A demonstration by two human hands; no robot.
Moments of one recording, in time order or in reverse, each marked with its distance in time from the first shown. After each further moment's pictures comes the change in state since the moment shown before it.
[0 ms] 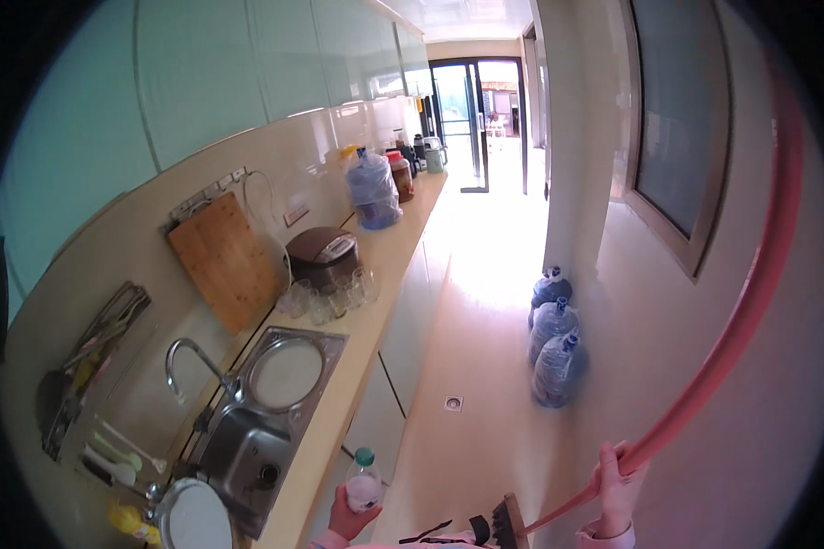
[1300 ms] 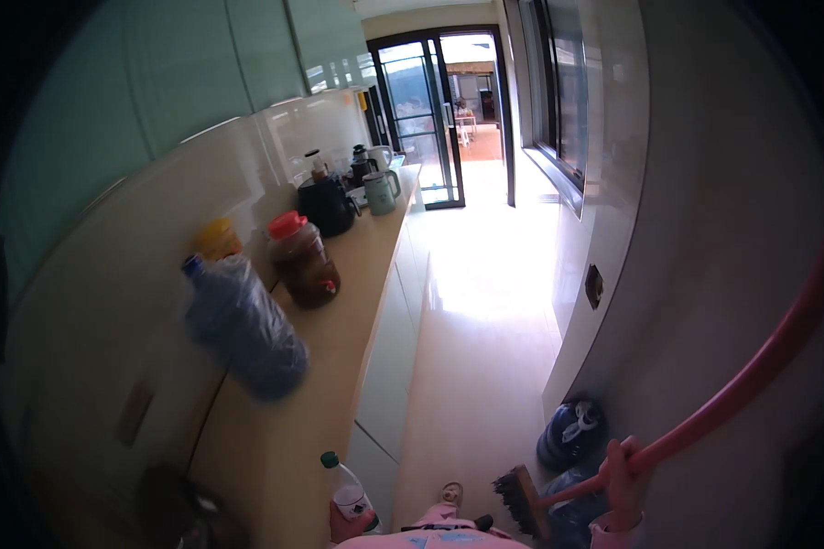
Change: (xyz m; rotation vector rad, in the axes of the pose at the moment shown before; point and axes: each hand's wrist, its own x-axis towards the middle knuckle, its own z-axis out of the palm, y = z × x) left_hand 0.923 0.004 0.342 -0.243 0.054 -0.234; right_hand 0.845 0.297 0.376 -0.002 0.112 0.071
